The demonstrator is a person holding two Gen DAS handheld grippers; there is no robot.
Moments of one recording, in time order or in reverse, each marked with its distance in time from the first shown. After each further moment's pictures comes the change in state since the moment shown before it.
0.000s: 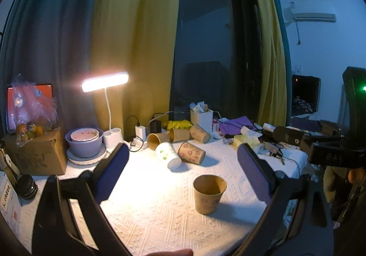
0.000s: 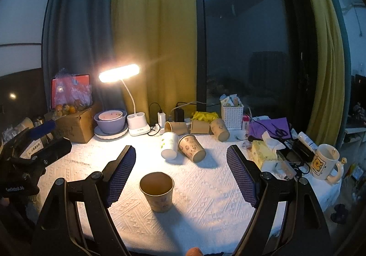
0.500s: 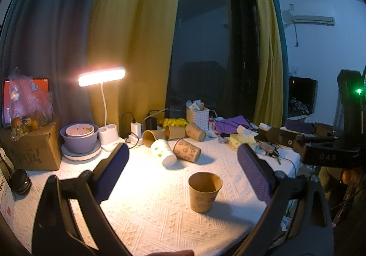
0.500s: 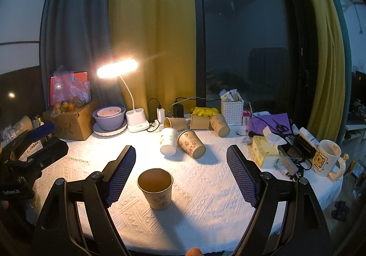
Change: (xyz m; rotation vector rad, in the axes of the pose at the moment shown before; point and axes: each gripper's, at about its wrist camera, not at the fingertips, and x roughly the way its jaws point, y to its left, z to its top) left arm 0.004 -0.001 -0.006 -0.019 0.003 -0.025; right arm 0.007 0.000 -0.005 0.008 0.020 -0.004
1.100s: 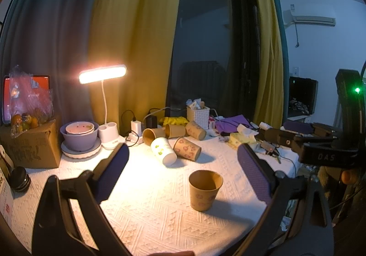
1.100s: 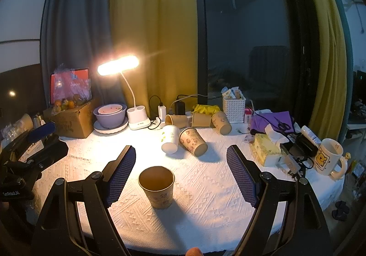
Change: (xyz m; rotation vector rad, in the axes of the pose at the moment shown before) left arm -0.002 -0.001 -0.005 -0.008 0.003 0.005; right arm 0.004 0.002 -0.003 -0.004 0.010 0.007
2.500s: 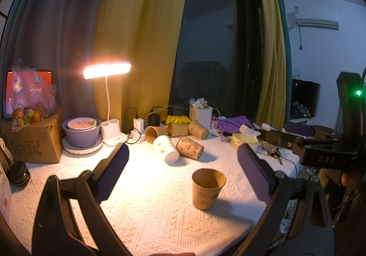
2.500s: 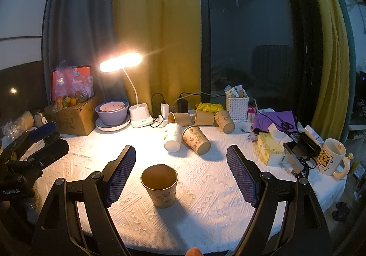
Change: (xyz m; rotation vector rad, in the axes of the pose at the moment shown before) left arm 0.001 0.006 -0.004 -0.026 0.001 0.014; right arm 0.003 0.009 -0.007 -0.007 0.009 0.011
